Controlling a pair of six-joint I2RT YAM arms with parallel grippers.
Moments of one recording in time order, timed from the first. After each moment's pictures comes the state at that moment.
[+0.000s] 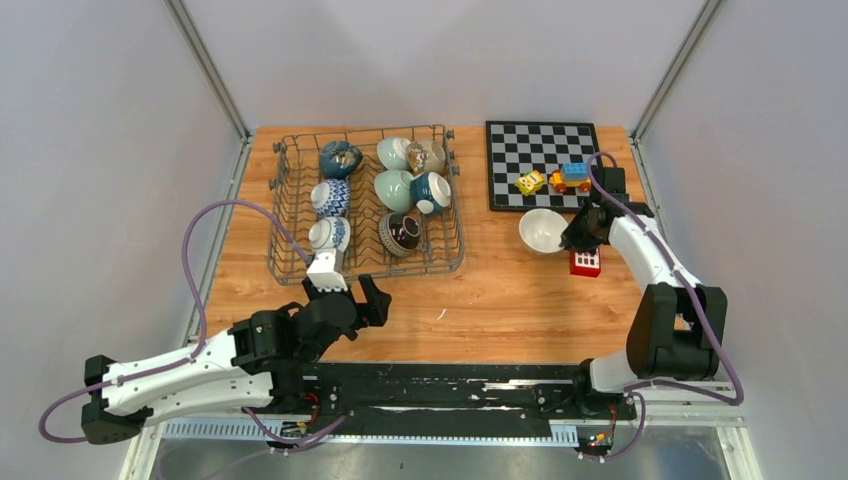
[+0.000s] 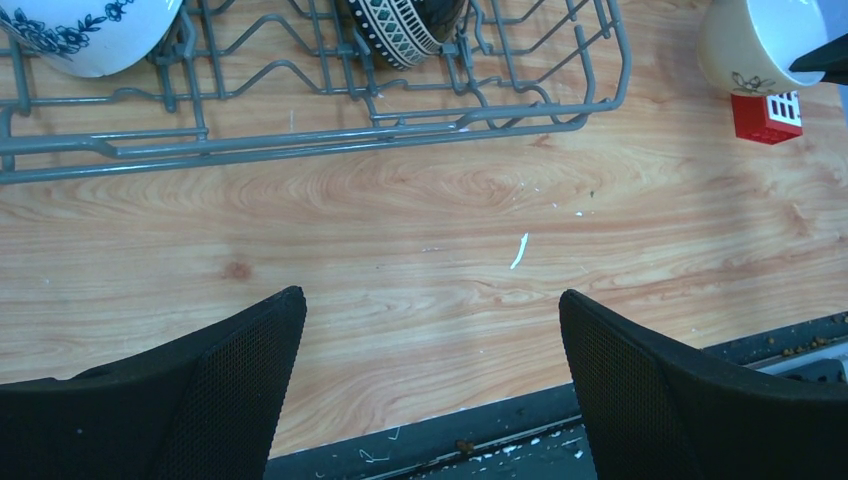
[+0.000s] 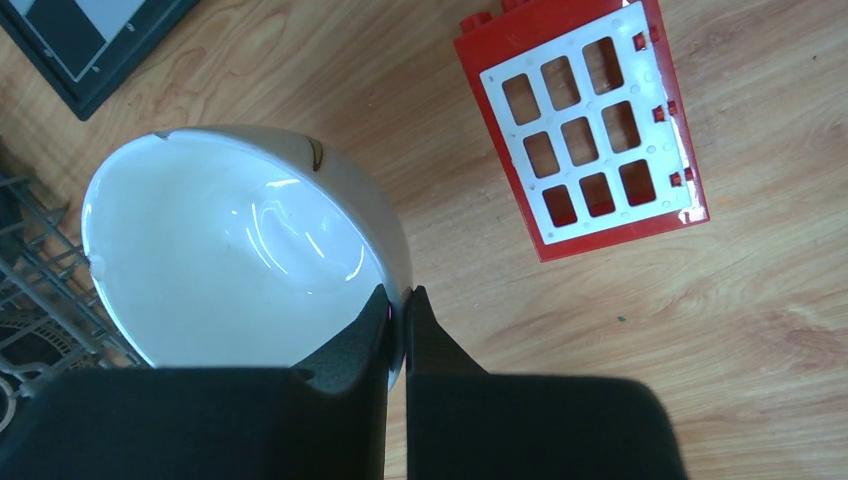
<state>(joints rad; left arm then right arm) -1.21 0.62 0.60 -0.62 -0.75 -0.93 -0.04 1.42 1.04 -0.66 -0.02 0.61</state>
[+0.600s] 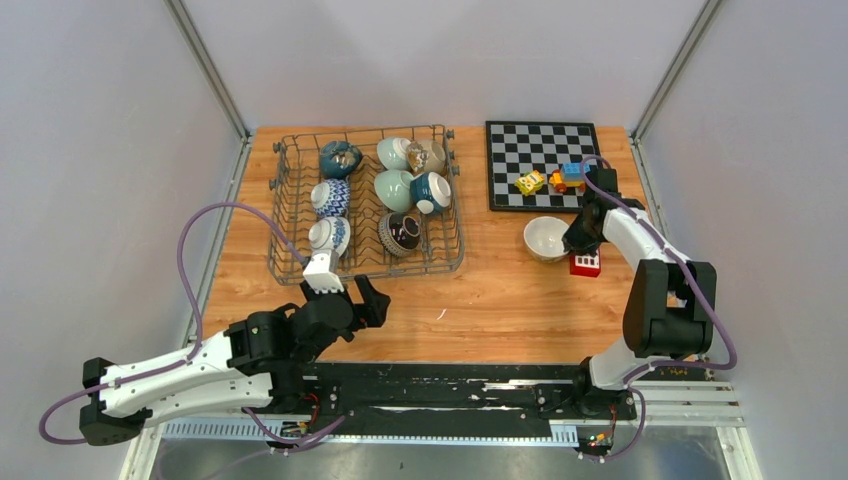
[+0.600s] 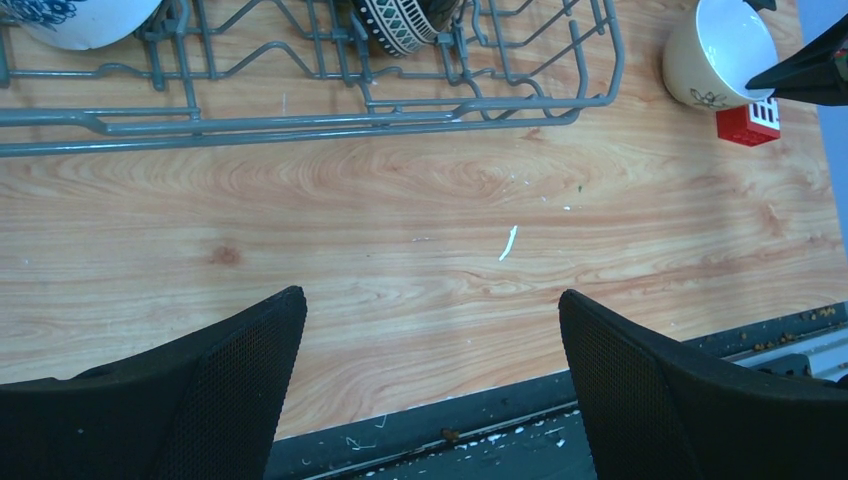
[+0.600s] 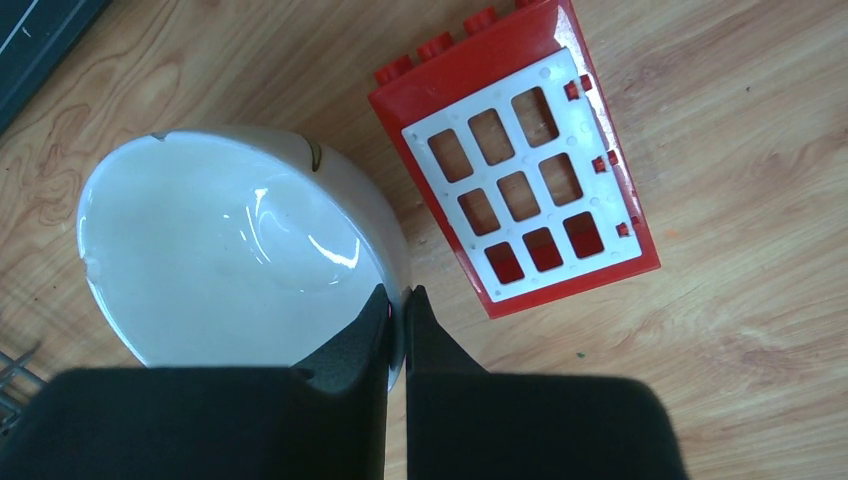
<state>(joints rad) -1.21 0.59 0.60 -0.65 -0.72 -0.98 -0.04 1.56 1.05 -0.64 0.07 0.60</state>
